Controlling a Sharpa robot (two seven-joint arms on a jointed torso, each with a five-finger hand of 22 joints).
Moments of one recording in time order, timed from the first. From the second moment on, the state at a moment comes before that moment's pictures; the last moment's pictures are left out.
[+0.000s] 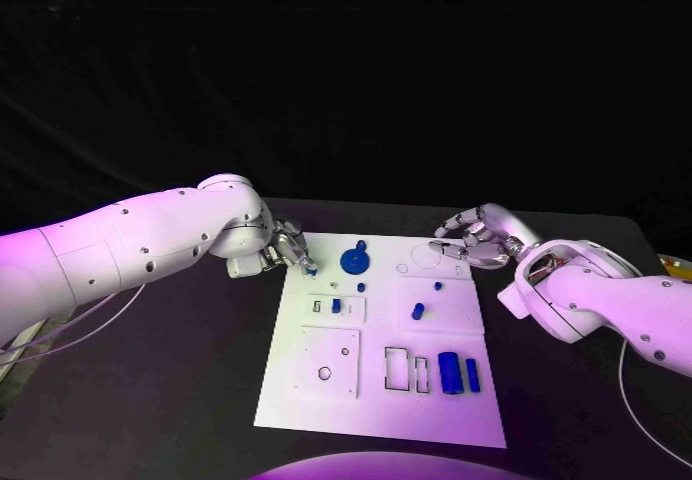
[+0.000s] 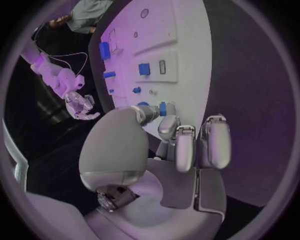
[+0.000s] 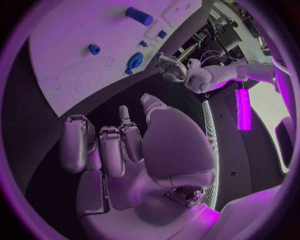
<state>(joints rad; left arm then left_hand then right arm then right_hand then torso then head) 1.30 -0.72 -0.05 1.31 -0.86 0.27 -0.57 1.27 -0.19 0.74 0.30 0.19 0.83 0.08 0.70 0.73 1.29 0.00 1.24 1.07 1.47 -0.05 1.56 1.31 0.06 1.39 0.06 1.46 1.31 1.23 -0.88 -0.15 1.58 -0.98 -0.52 -0.05 1.29 -0.13 0.18 0.29 0.28 0.88 0.16 0.19 0.51 1.43 0.08 1.41 1.31 1.46 0.01 1.54 1.31 0.05 1.42 0.11 1.31 1.31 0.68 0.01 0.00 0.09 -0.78</state>
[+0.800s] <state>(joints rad) 1.23 -0.85 -0.06 1.54 -0.93 0.16 -0.54 1.19 -0.25 0.85 0.22 0.22 0.85 0.08 0.74 0.73 1.33 -0.01 1.27 1.10 1.46 -0.06 1.57 1.31 0.06 1.41 0.05 1.47 1.31 1.23 -0.88 -0.15 1.58 -0.98 -0.52 -0.05 1.29 -0.13 0.18 0.29 0.28 0.88 0.16 0.19 0.51 1.43 0.08 1.41 1.31 1.46 0.01 1.54 1.31 0.05 1.42 0.11 1.31 1.31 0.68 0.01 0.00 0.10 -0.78</state>
